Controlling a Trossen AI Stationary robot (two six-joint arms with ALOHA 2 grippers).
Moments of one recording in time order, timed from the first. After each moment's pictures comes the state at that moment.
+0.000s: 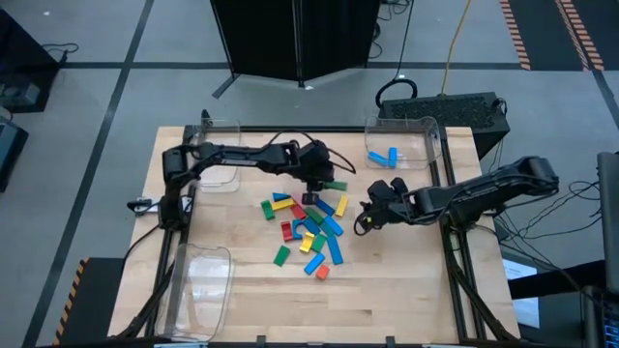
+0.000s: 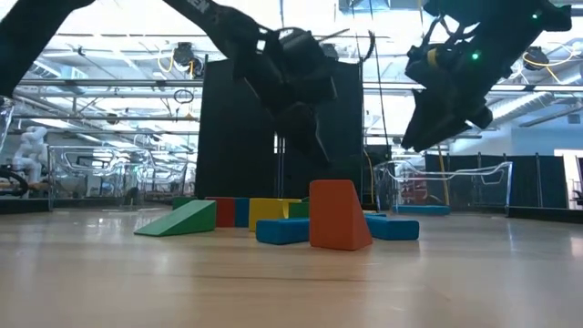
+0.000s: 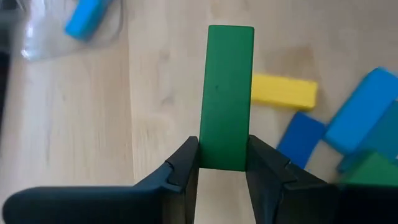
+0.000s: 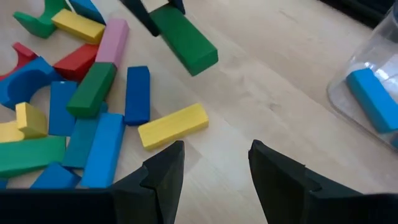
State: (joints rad) left arm 0.26 1.97 1.45 -0.38 0.12 0.42; right arm 0.18 1.27 0.72 -0.47 0.60 0.84
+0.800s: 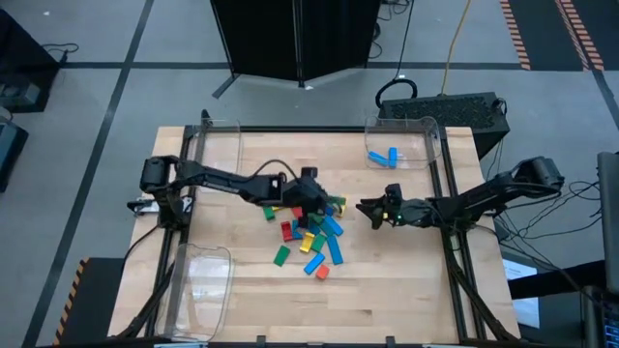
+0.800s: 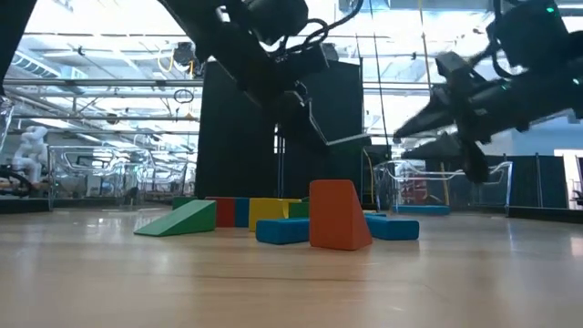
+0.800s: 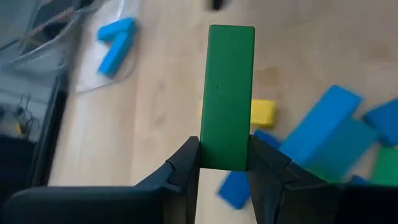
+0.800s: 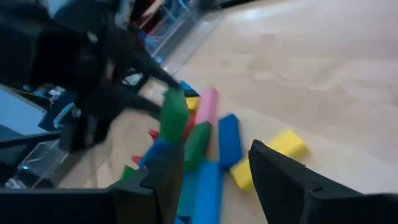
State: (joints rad) left arm 0.02 1.82 1.17 -0.08 -0.20 0.37; right arm 0.16 1.22 0.18 0.70 0.49 0.94
